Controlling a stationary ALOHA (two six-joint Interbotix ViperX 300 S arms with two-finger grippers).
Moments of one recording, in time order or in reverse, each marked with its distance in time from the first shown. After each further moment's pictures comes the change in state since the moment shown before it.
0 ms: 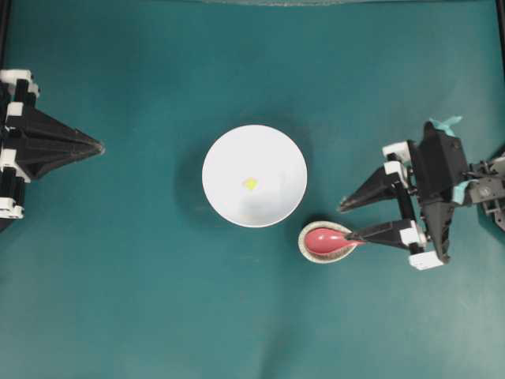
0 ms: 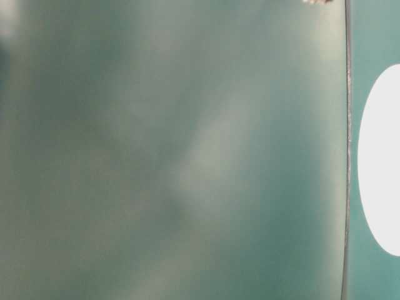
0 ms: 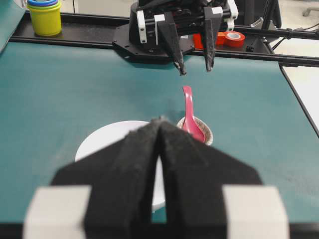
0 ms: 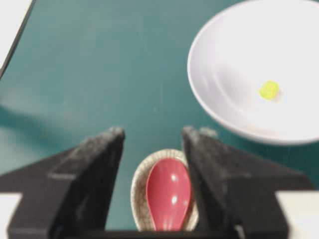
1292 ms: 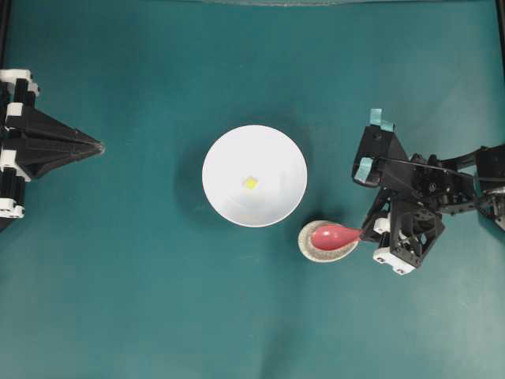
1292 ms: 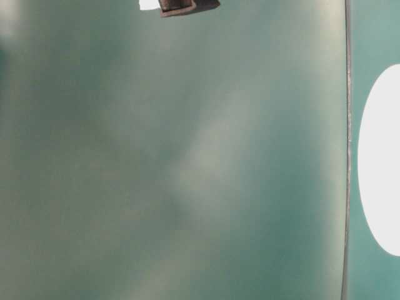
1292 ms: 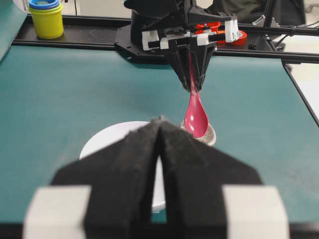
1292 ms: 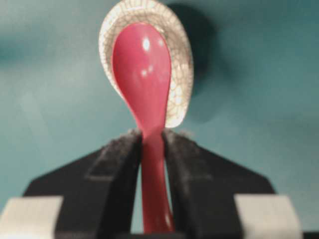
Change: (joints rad) left arm 0.000 0.000 0.000 0.000 0.000 0.023; right arm 0.014 0.107 -0.265 0.457 0.830 0.003
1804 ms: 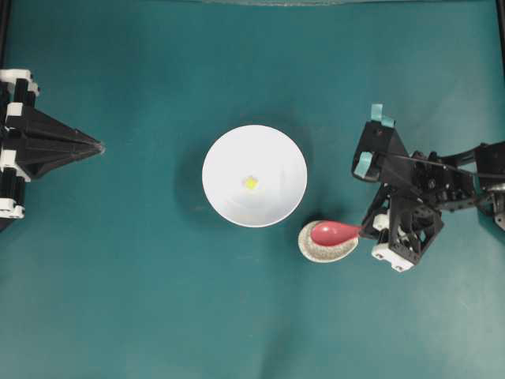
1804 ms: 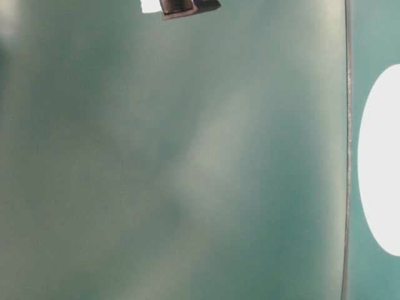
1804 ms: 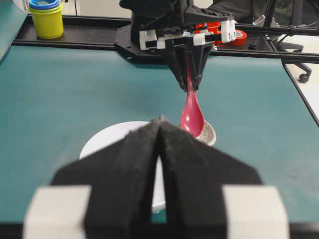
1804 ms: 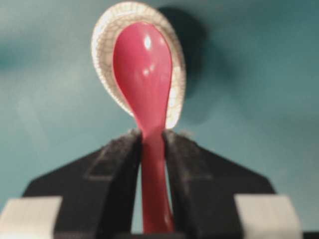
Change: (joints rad) left arm 0.000 0.000 0.000 0.000 0.000 0.000; right arm -0.011 0.000 -0.002 0.003 0.003 0.009
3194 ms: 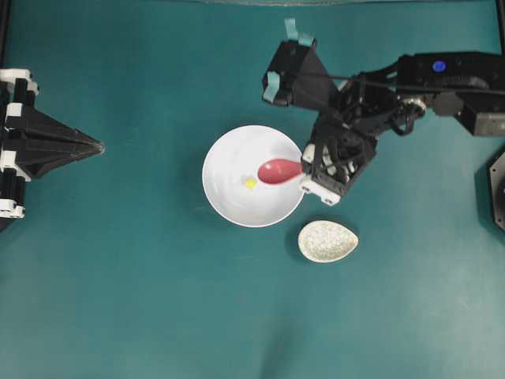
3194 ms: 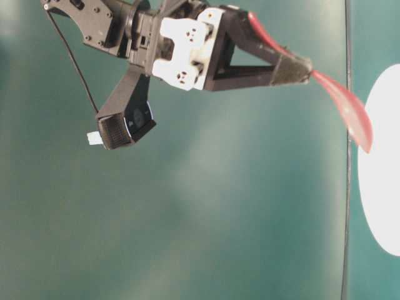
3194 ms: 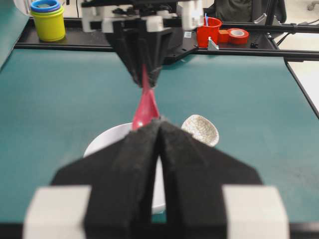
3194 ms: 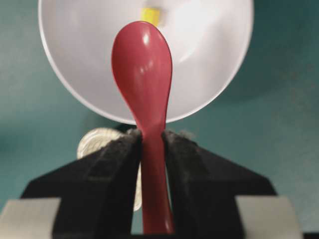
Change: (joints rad) left arm 0.000 -0.002 0.000 0.000 -0.002 0.020; right arm -0.225 0.215 -0.489 -0.031 0.416 -0.179
